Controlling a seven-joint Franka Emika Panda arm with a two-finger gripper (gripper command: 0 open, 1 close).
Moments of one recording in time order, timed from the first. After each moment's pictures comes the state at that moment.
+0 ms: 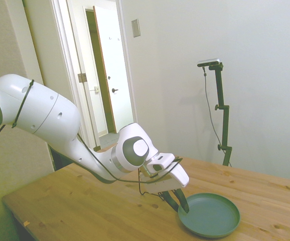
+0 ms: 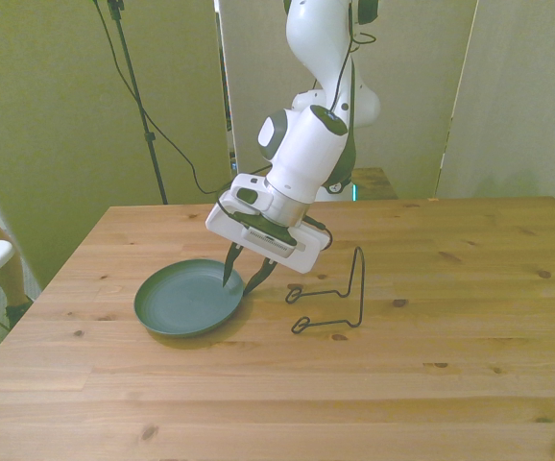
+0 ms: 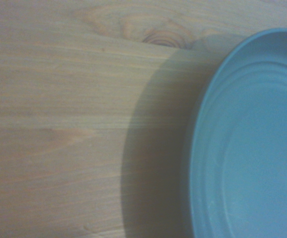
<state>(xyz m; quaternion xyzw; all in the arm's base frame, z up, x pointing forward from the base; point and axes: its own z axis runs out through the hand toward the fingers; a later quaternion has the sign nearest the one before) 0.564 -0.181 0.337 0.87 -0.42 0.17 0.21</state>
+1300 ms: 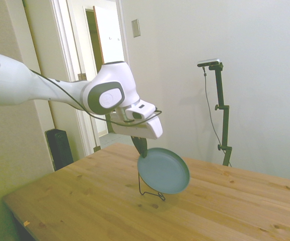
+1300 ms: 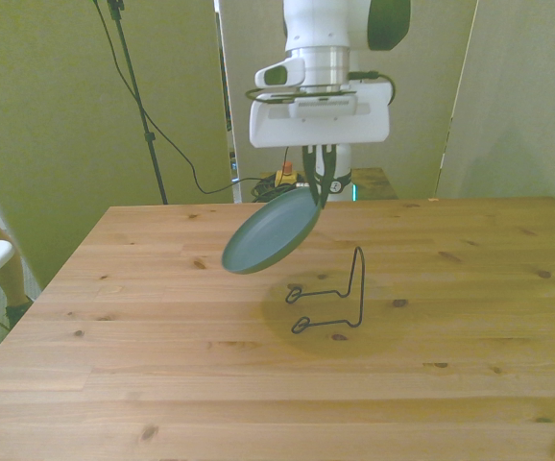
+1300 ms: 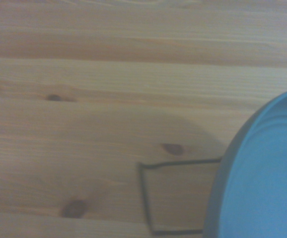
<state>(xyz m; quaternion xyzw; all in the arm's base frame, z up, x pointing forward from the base) 0.554 -0.080 0.549 0.92 -0.36 0.12 -0.08</state>
